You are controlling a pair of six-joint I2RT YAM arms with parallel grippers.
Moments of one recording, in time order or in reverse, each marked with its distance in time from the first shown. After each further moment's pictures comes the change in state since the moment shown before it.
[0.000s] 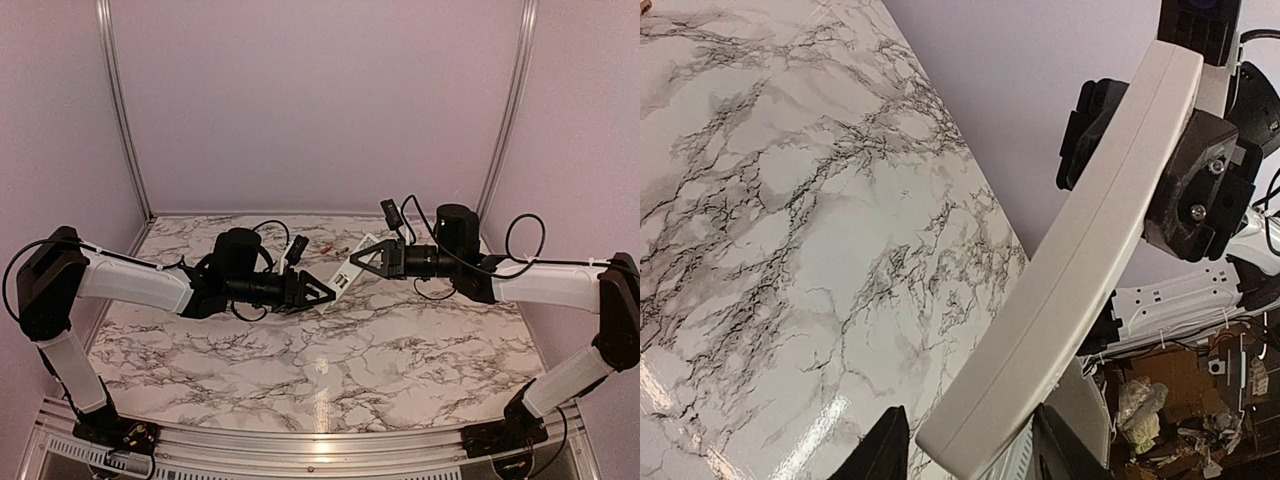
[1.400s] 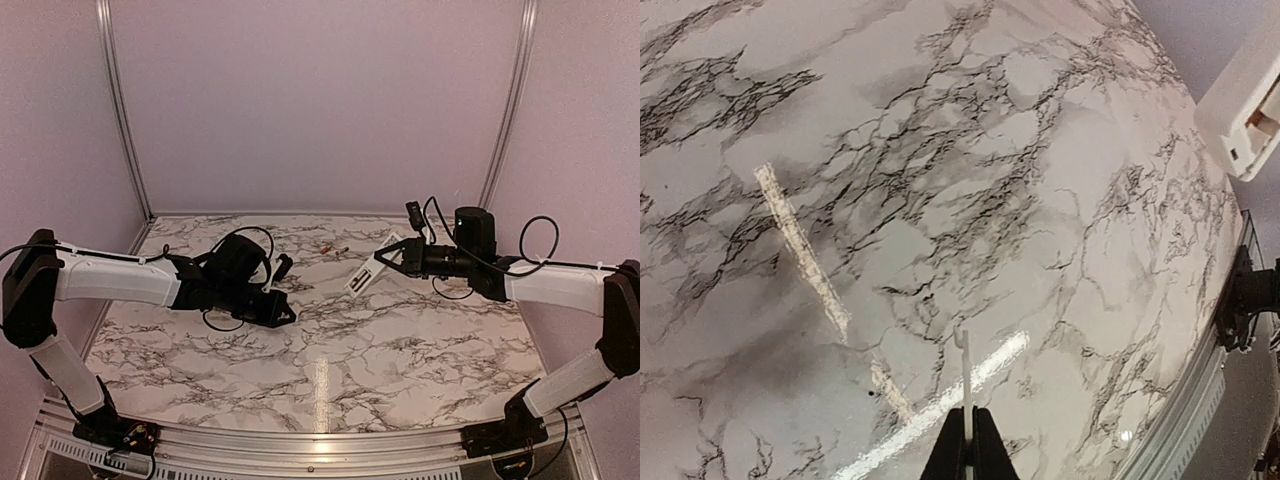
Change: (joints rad) left arm -0.014 -0.092 0.043 -0.576 -0.310 0.321; right arm -0.145 -0.046 -0.050 -0.077 0.039 -0.035
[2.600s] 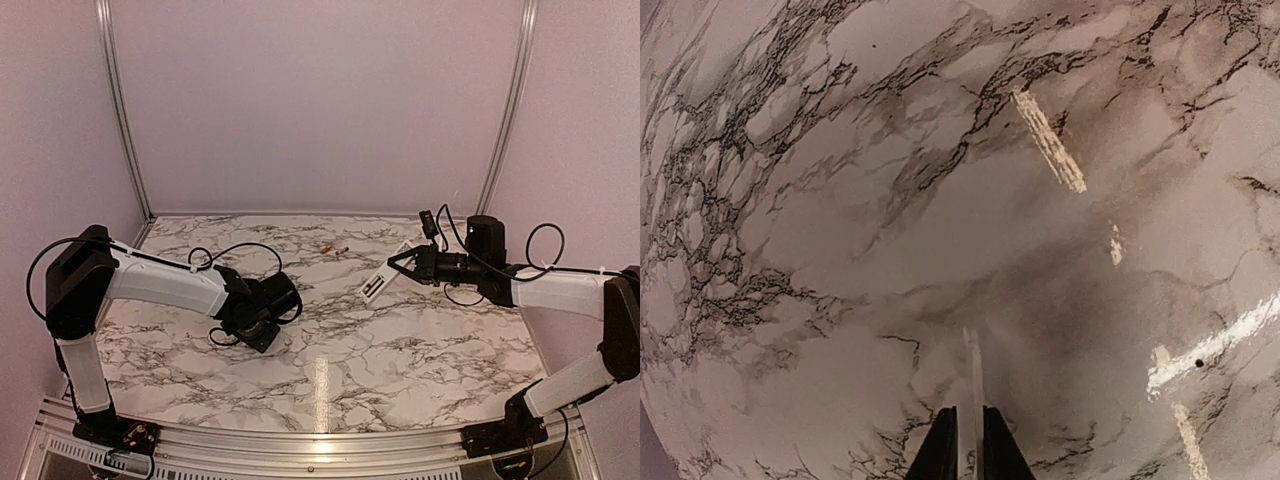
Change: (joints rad) left arm -0.114 0.240 0.169 -0.478 -0.685 0.150; right arm -0.090 -0.028 -0.080 0.016 -0.072 0.014
